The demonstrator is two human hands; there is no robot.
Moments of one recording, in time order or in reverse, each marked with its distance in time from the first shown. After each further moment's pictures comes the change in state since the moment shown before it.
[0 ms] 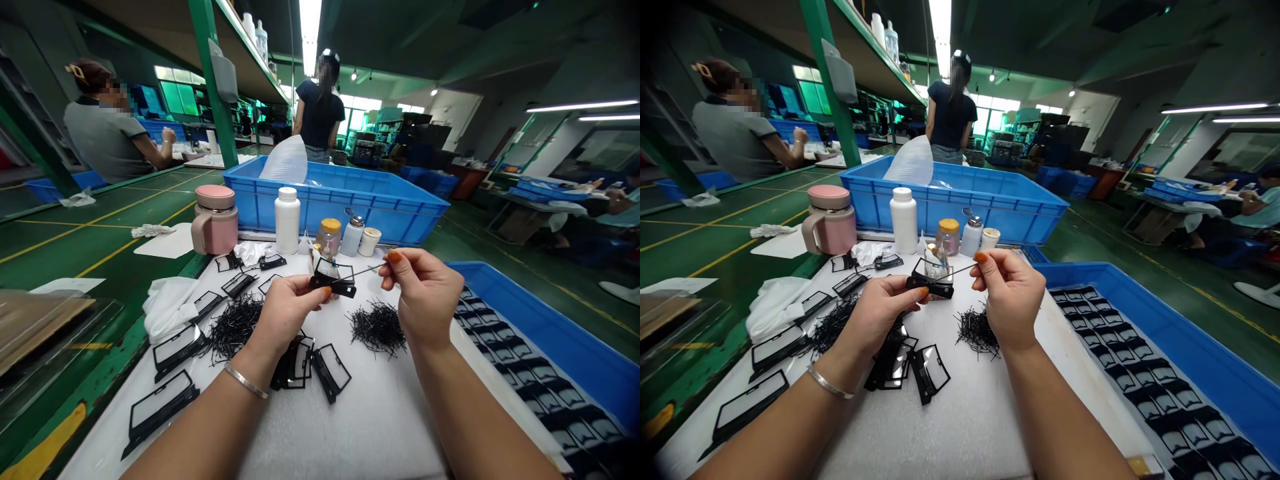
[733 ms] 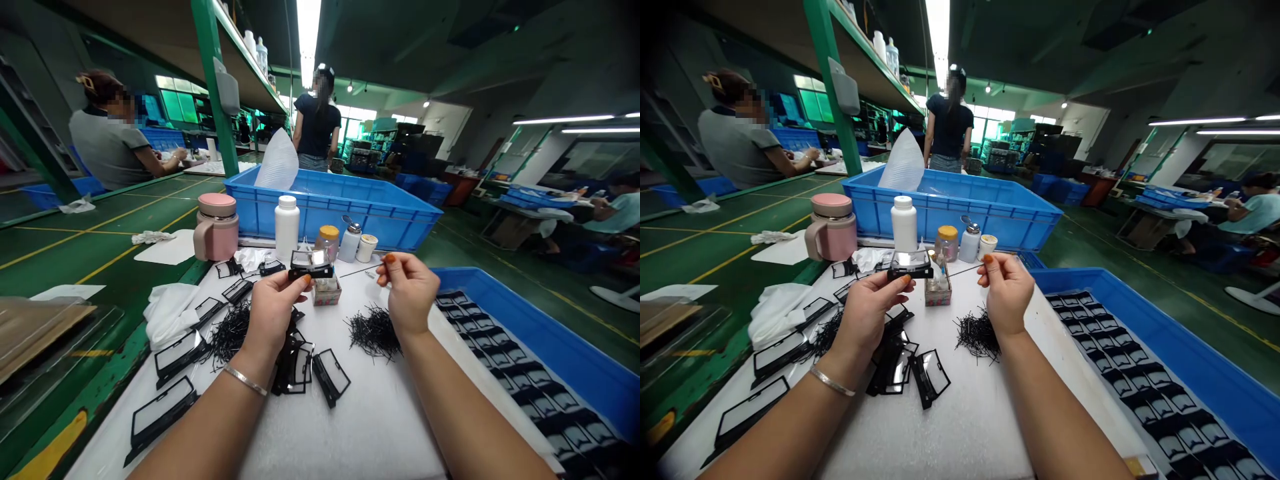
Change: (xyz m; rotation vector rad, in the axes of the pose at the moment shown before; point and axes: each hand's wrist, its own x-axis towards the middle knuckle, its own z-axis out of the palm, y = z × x) left_hand 0.006 -0.009 -0.012 -0.103 0.260 0.113; right_hand 0.009 0.040 0.000 -0.001 0.083 0.030
